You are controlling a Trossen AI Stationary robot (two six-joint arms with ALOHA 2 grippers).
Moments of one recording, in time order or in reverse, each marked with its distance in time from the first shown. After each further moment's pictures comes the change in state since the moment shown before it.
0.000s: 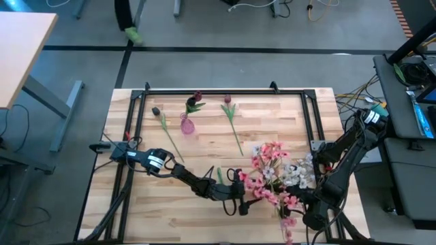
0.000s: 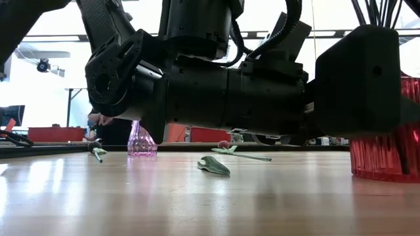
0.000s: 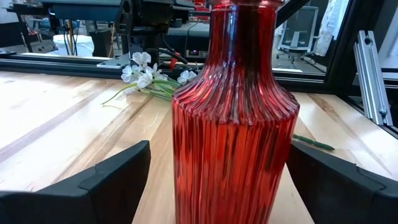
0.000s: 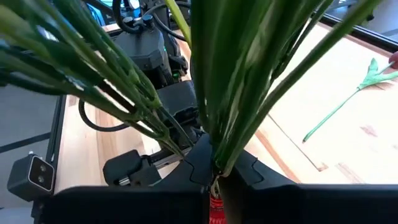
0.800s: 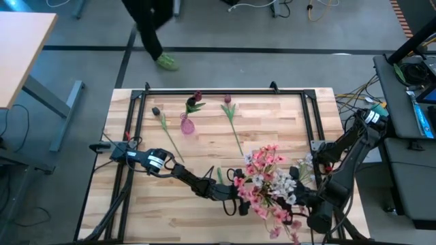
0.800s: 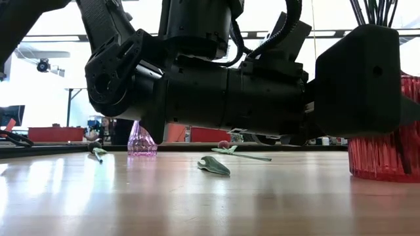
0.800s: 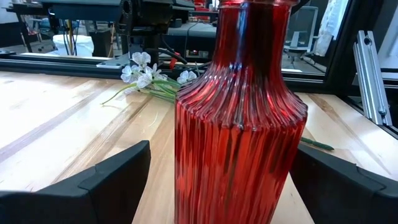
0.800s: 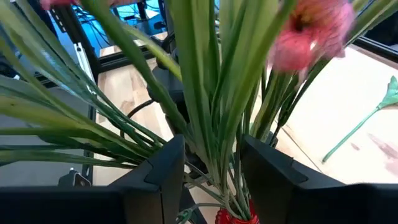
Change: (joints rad) left arm 0.000 0.000 0.000 0.000 0.000 0.000; right arm 0.001 -0.003 0.127 -0.005 -0.004 -0.089
